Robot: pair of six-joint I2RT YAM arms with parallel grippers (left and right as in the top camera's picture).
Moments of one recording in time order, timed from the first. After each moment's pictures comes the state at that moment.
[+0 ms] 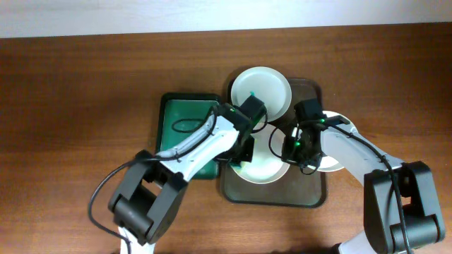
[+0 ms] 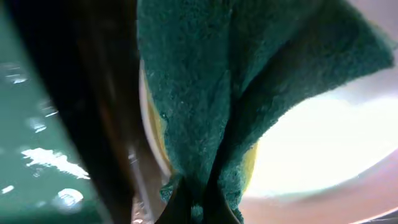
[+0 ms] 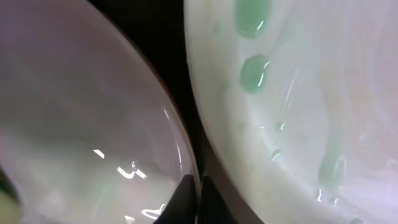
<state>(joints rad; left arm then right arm) -0.70 2.01 1.48 -1.00 0.02 -0.52 0.19 1.72 0.96 -0.71 -0.18 0.44</state>
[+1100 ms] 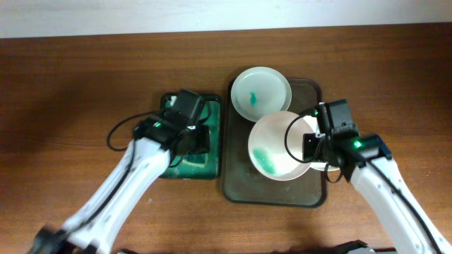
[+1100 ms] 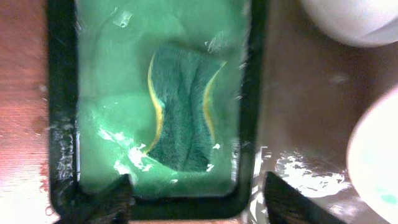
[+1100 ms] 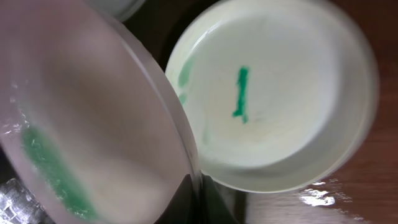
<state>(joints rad) -0.46 1.49 1.19 -0.88 -0.06 -0.46 0.24 1.25 0.97 -0.87 0.14 0.27</state>
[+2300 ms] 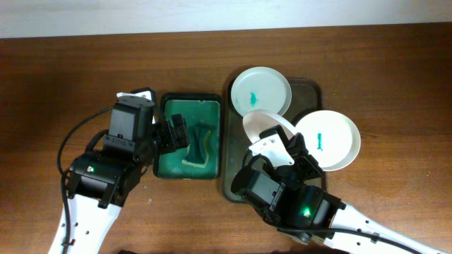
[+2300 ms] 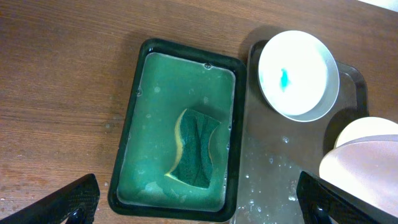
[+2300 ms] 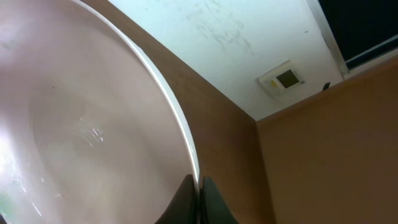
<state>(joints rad) -0.32 1.15 1.21 -0.91 -0.06 -0.46 1.02 1.17 0.97 -0.86 1.21 0.18</state>
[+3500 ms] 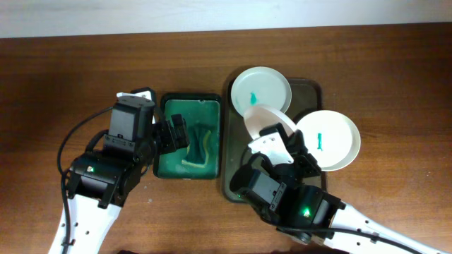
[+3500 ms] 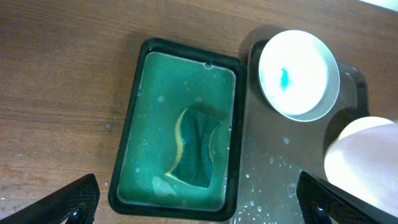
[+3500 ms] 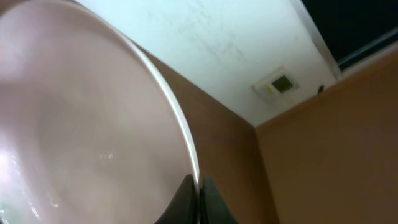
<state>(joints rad) -0.32 1.15 1.21 -0.91 -0.06 -0.46 1.02 1.17 0.97 -0.76 1.24 0.14</state>
